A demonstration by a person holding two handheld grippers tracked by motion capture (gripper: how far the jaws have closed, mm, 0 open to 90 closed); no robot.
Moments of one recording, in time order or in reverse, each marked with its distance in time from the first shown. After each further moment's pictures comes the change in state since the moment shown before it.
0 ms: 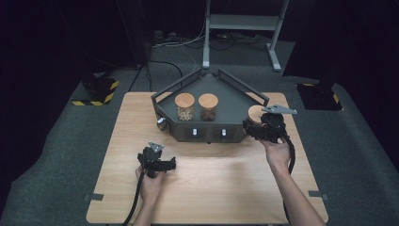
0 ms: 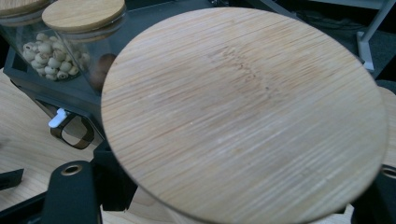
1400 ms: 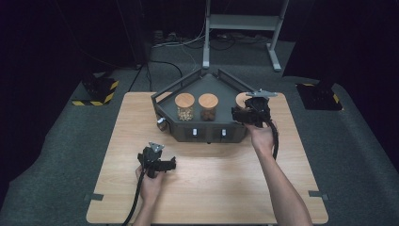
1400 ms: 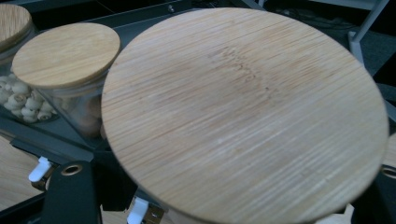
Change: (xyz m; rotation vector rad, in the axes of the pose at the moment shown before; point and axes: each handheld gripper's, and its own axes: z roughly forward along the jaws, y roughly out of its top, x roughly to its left) left arm 0.000 0.000 0.000 0.001 0.000 -0.002; right arm 0.020 0.040 0.046 0.026 -0.045 -0.003
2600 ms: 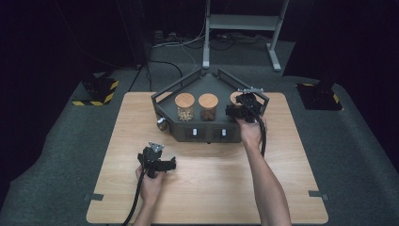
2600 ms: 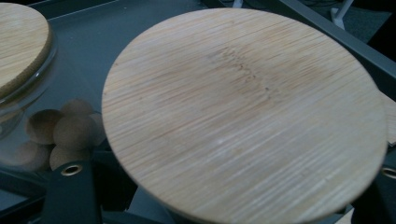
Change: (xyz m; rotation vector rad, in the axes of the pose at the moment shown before) left arm 0.000 0.000 0.000 -0.003 0.003 -0.003; right arm 0.006 0.002 0.049 0.069 -0.087 0.050
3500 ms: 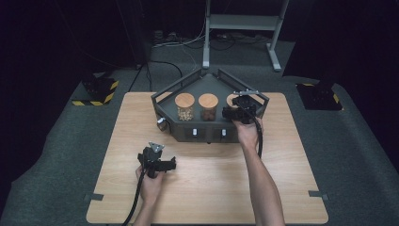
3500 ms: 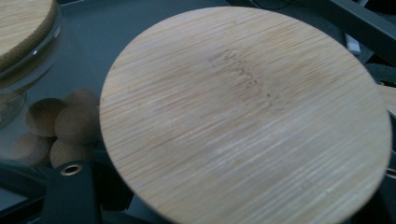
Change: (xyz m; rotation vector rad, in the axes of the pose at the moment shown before) left arm 0.000 0.000 0.000 0.000 0.002 0.000; right arm 0.006 -0.007 0.012 0.000 0.027 -0.029
